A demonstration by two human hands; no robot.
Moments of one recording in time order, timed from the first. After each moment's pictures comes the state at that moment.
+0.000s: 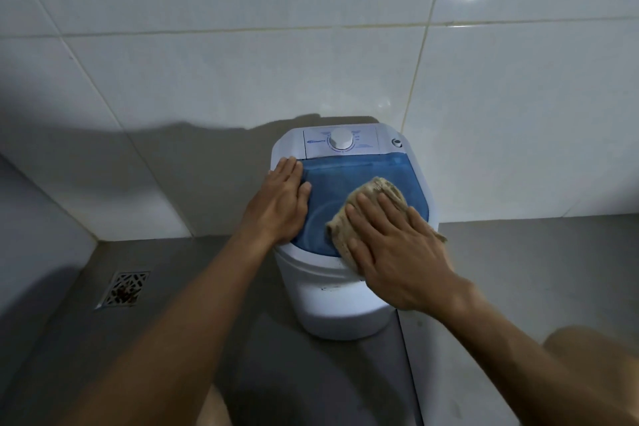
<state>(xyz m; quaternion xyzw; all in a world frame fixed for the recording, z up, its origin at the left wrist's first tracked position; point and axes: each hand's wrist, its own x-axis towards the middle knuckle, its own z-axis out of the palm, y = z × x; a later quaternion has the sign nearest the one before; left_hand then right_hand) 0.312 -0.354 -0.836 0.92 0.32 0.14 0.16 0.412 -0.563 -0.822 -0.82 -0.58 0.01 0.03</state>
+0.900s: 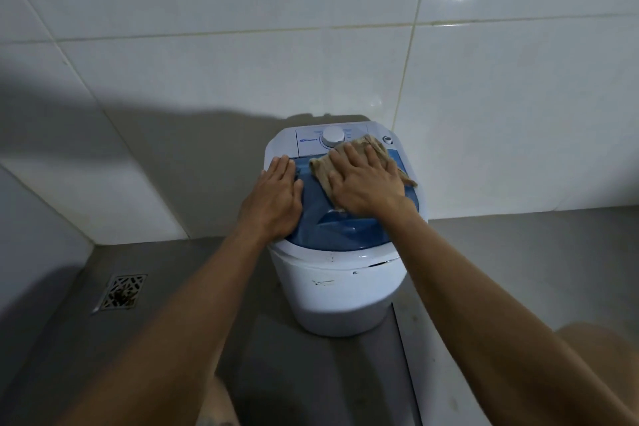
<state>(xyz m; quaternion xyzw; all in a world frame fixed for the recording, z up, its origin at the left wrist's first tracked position) 0.314 -0.357 -0.836 0.93 0.33 0.12 0.15 0.459 -0.468 -0.811 -0.86 -0.49 0.08 0.09</state>
